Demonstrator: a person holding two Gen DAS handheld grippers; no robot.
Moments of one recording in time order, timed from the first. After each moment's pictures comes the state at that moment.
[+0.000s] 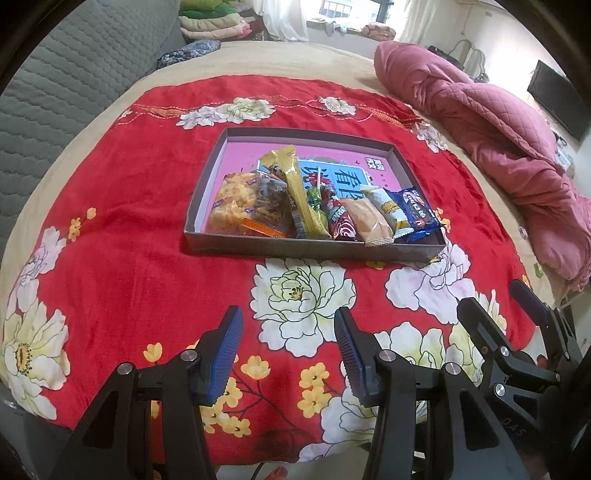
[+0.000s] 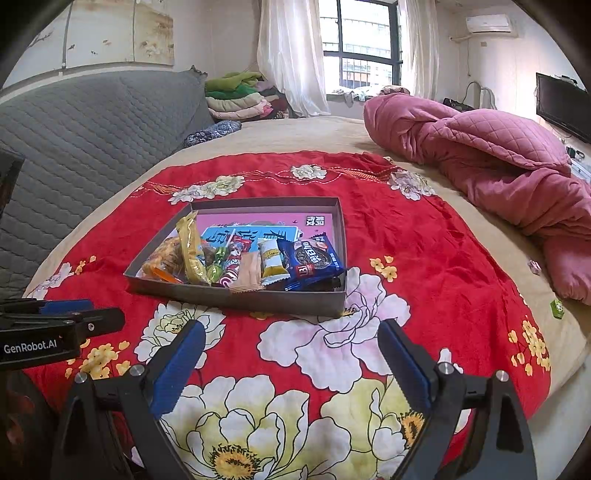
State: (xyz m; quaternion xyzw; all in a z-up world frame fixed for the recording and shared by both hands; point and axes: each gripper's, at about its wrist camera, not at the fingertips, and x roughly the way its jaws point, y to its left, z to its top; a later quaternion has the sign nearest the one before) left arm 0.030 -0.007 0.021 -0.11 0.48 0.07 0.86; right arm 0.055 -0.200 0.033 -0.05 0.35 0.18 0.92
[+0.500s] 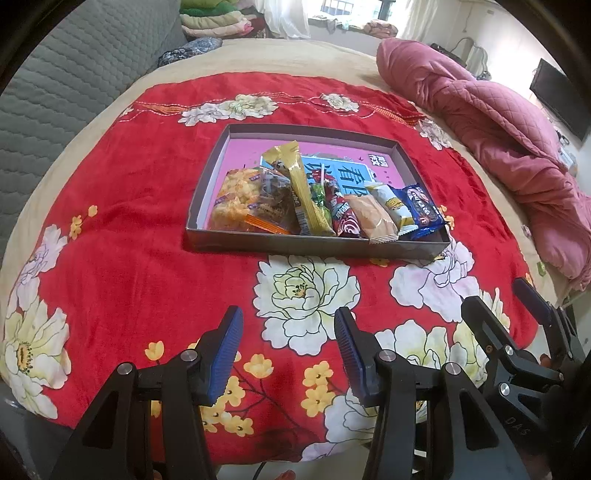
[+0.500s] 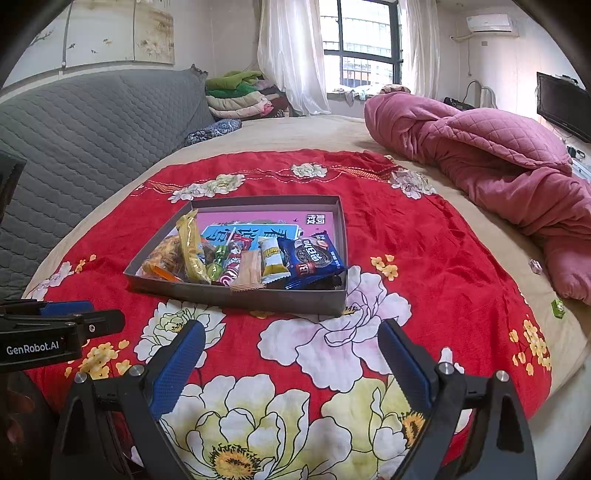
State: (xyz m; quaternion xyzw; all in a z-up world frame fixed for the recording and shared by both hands) left arm 0.030 -0.006 0.018 -0.11 0.49 0.08 0.86; right arm 0.055 -0.200 0.032 -0.05 0.36 0.18 0.92
